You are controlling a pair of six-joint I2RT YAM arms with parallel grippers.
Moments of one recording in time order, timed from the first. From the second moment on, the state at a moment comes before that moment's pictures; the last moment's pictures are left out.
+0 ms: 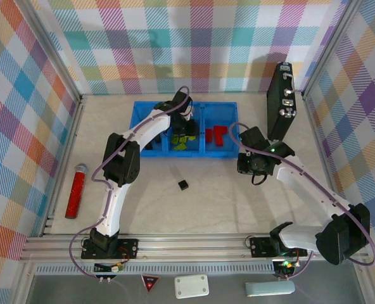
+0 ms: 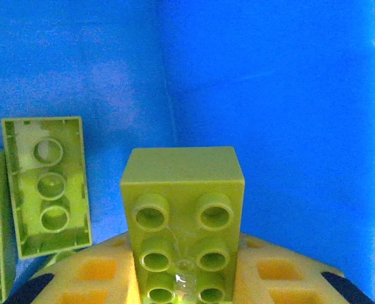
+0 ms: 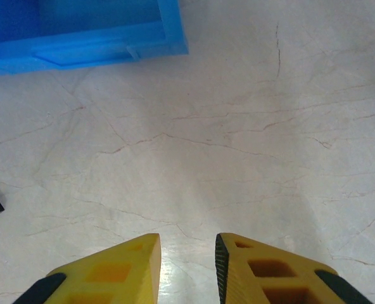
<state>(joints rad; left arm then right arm) -0.50 2.29 2.01 -0.82 0.25 -0.44 0.51 1.23 1.06 -1.00 0.13 0.57</state>
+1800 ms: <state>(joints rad) -0.46 2.08 1.98 -0.89 0.21 -0.38 0.59 1.31 1.06 -0.94 0.03 0.63</state>
